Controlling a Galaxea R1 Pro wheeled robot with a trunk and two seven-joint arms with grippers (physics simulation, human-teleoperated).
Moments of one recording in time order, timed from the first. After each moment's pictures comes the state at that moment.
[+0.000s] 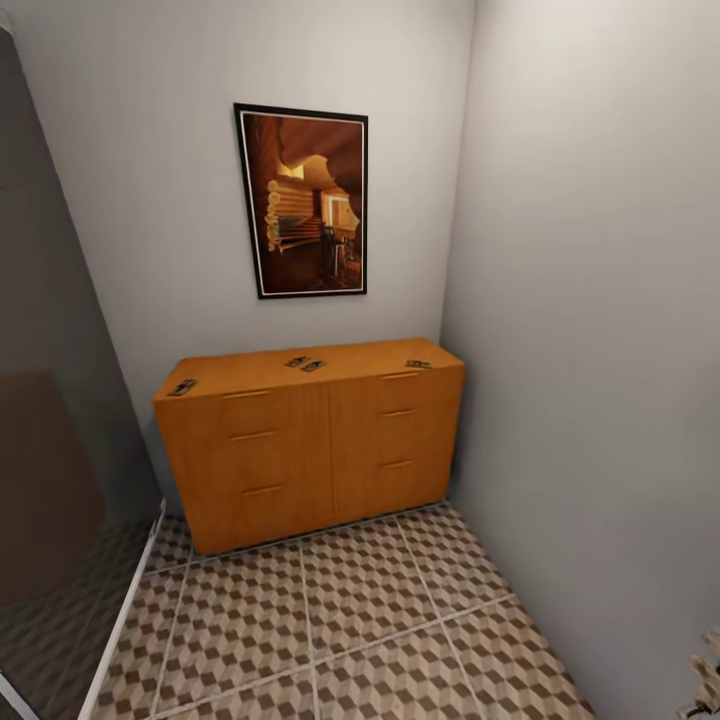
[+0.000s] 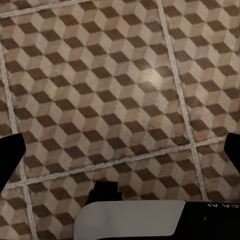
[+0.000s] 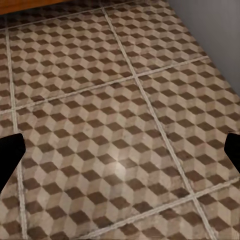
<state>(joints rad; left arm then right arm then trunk) 0.00 0.00 0.01 -0.48 0.05 -0.06 0.00 0.00 0.05 0.00 -0.49 0.00 -0.48 -0.06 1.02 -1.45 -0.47</state>
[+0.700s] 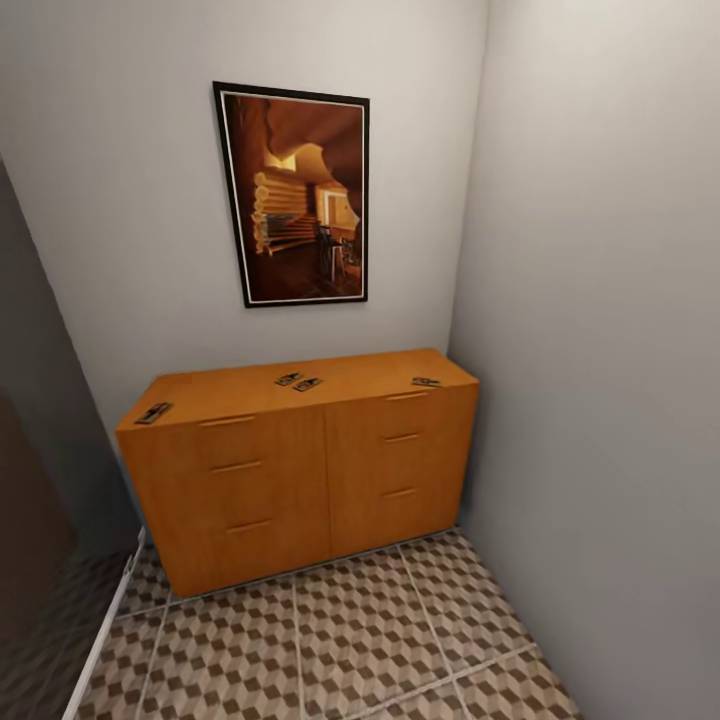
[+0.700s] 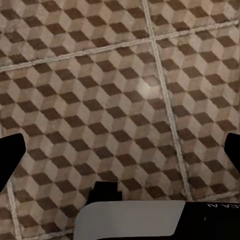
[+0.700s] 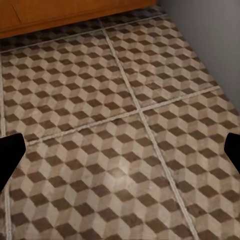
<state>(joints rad) 0.00 0.00 0.01 -0.48 0.05 -0.06 0.00 0.00 0.05 0.00 -0.49 0.00 -0.48 -0.06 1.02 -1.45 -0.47</state>
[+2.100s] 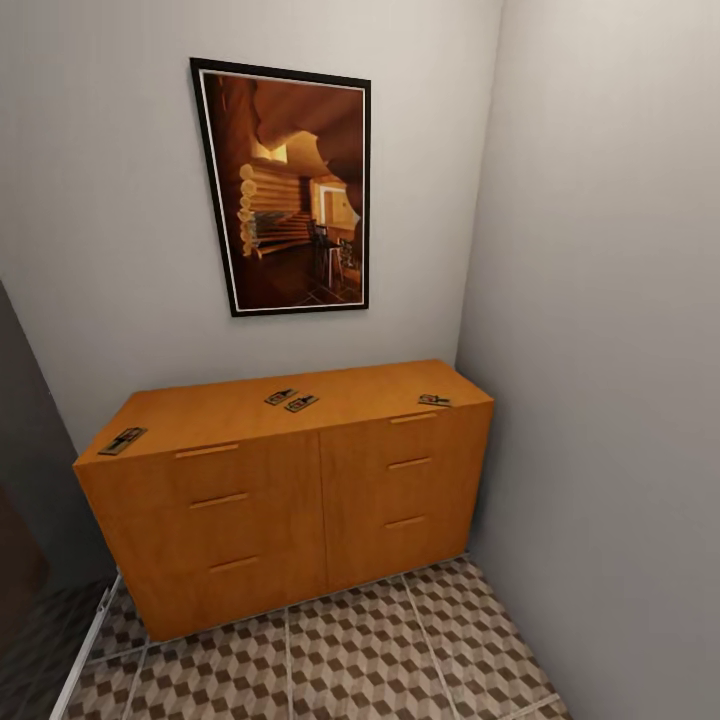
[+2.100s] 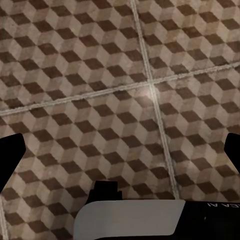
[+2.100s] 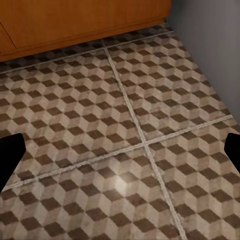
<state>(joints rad) 0.00 0.00 0.01 -0.48 0.05 -0.06 0.00 0.00 0.05 0.00 -0.49 0.00 -0.48 -0.06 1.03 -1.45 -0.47</state>
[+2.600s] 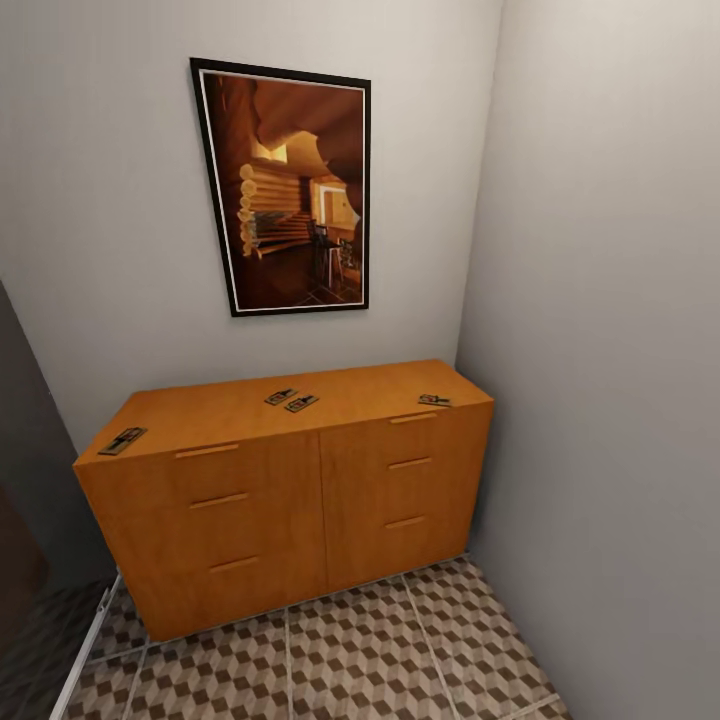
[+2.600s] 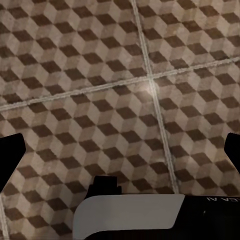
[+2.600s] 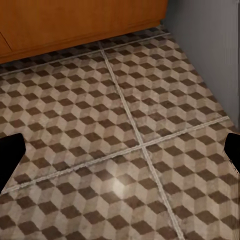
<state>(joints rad) 0.00 0.00 0.01 -0.46 0.05 -0.06 0.00 0.00 0.06 0.00 -0.50 0.00 -0.47 -0.07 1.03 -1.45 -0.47</state>
